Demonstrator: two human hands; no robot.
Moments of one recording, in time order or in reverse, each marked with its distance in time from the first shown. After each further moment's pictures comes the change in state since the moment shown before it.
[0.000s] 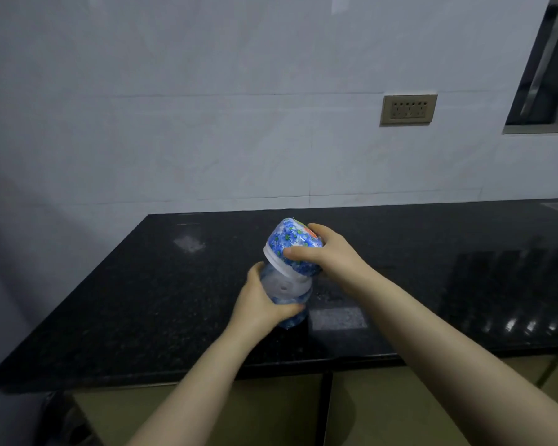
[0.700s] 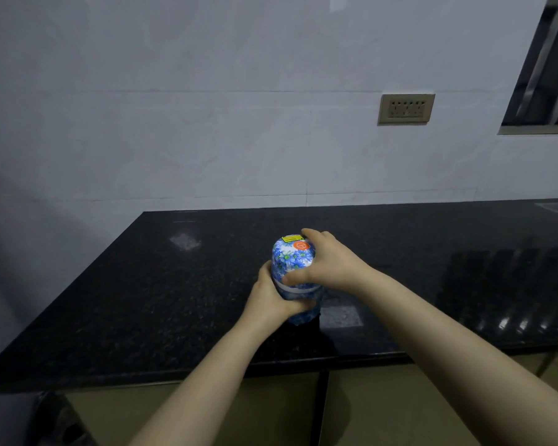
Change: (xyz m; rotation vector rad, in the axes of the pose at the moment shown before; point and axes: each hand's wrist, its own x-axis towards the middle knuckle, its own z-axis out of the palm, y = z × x) left_hand 0.010 0.003 0.018 -0.055 -0.071 -0.046; right_hand 0.002 0.008 -0.005 -0.639 -0.057 -0.010
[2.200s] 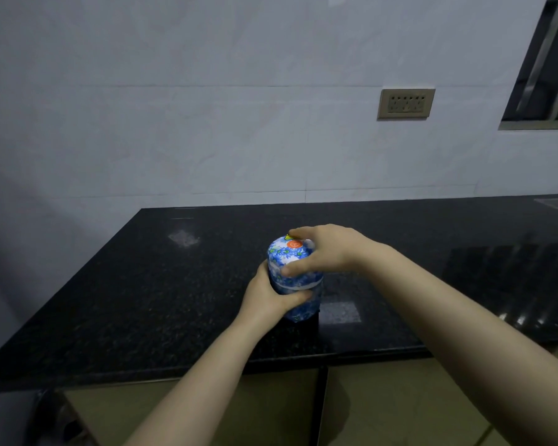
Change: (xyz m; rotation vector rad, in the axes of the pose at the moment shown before) left_hand -0.003 0.001 -0.002 -0.040 0.026 0.036; right_hand 0.014 -0.005 -0.022 -0.308 -0.148 -0.033
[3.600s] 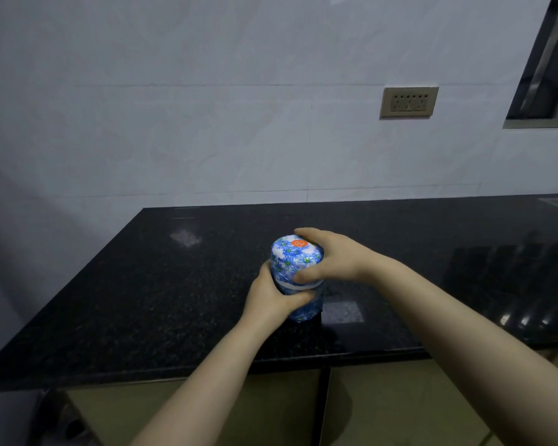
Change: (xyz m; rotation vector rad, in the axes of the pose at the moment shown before) left_hand -0.001 0.000 0.005 0.023 0.052 0.019; right_hand -0.002 0.017 0.016 0.260 0.033 -0.069
